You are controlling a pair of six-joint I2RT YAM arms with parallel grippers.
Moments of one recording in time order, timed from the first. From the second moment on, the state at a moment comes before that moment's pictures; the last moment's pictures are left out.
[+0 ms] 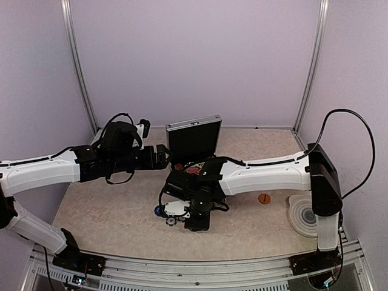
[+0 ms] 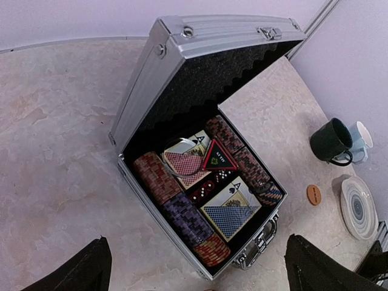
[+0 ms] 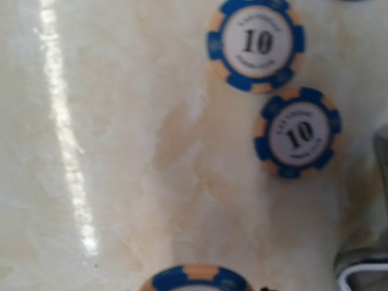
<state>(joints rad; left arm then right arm) -0.80 1.33 0.96 -0.16 -0.16 -0.54 1.24 2.06 1.65 -0.94 0.05 -0.27</state>
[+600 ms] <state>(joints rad) -0.87 1.44 0.95 -0.11 -0.11 -0.56 1.20 1.99 1.58 -0.91 0.07 -0.27</state>
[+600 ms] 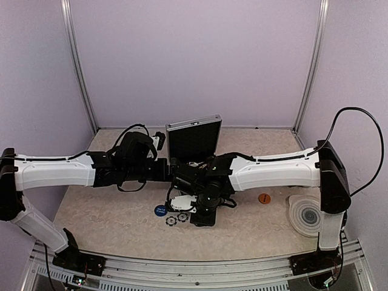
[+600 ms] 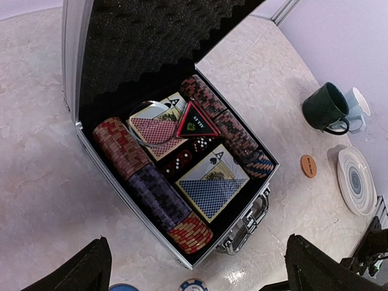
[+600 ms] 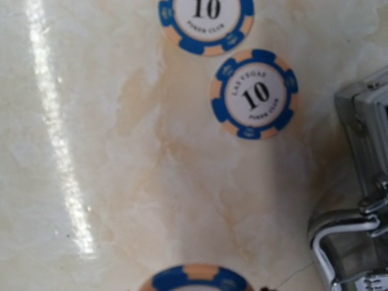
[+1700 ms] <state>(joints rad) -0.88 1.49 0.96 -0.08 -0.08 -0.55 1.18 1.99 1.56 -0.90 0.07 -0.27</state>
